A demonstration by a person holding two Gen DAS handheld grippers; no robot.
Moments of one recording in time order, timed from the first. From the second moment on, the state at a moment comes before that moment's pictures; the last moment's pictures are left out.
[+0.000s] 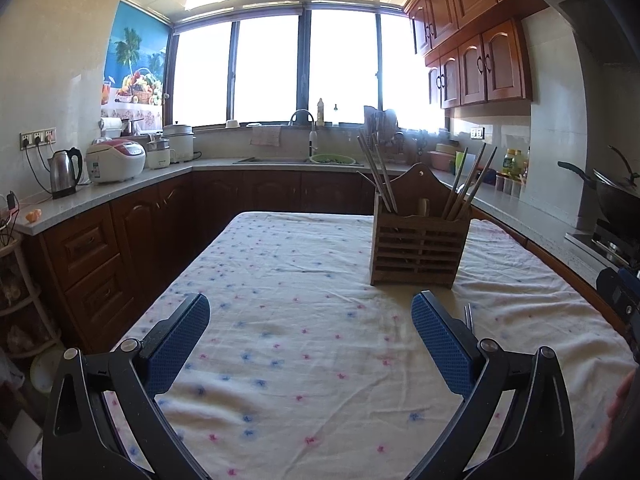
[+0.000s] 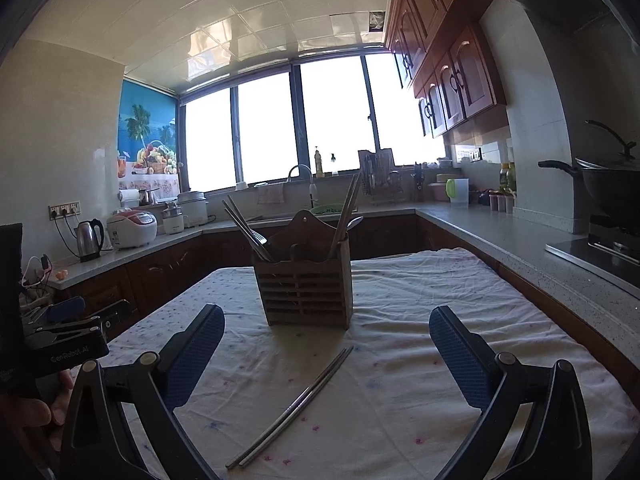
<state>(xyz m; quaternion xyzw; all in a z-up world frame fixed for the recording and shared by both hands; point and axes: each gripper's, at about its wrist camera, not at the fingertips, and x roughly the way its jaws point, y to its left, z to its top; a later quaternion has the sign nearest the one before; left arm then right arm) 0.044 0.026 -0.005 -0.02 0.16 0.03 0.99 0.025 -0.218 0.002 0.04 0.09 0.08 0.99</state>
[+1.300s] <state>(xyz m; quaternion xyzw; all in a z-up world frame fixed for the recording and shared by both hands) 0.000 0.010 -0.020 0.00 0.19 0.02 0.98 -0.012 -0.214 -0.006 0.04 0.12 0.10 0.99</state>
